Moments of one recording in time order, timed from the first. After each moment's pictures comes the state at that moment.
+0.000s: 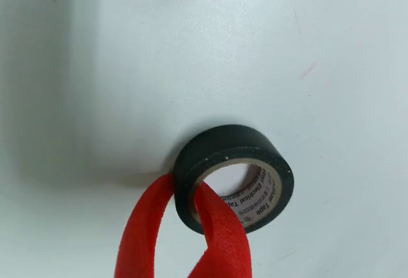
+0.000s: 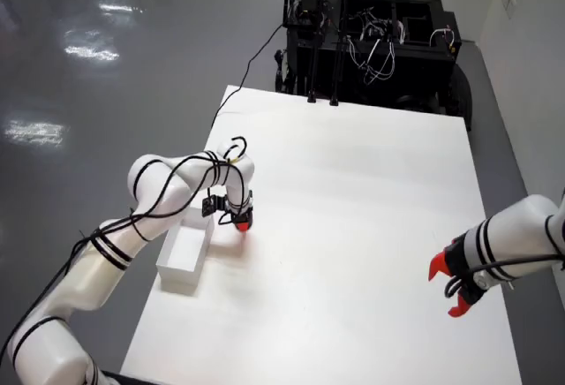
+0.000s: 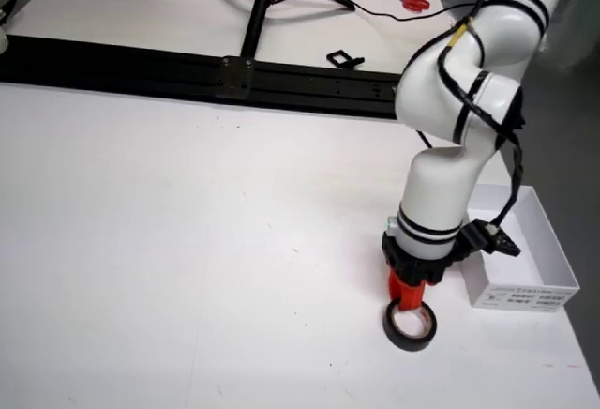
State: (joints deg) arm -28.5 68.6 48.3 8.1 54.5 -47.9
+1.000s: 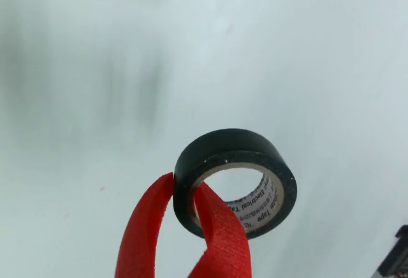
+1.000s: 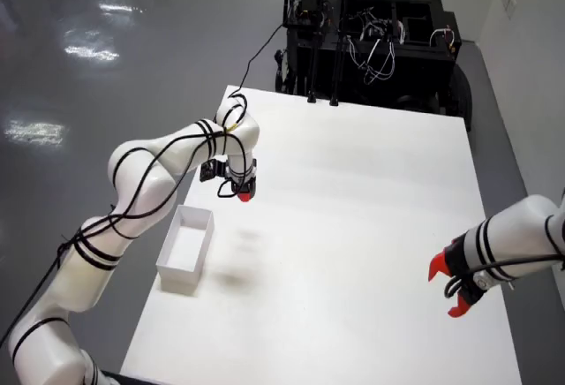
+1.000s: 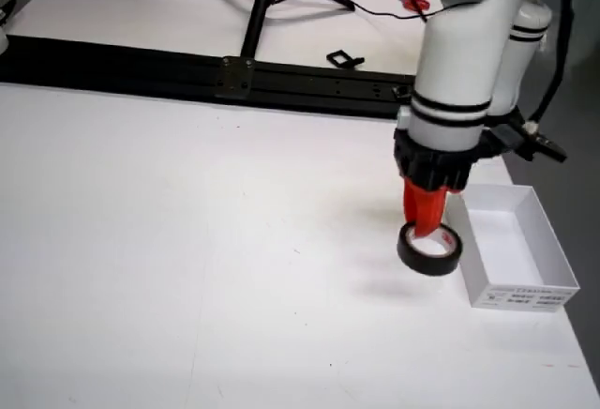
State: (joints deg) arm -32.6 54.7 45.5 10.7 69.8 -45.6
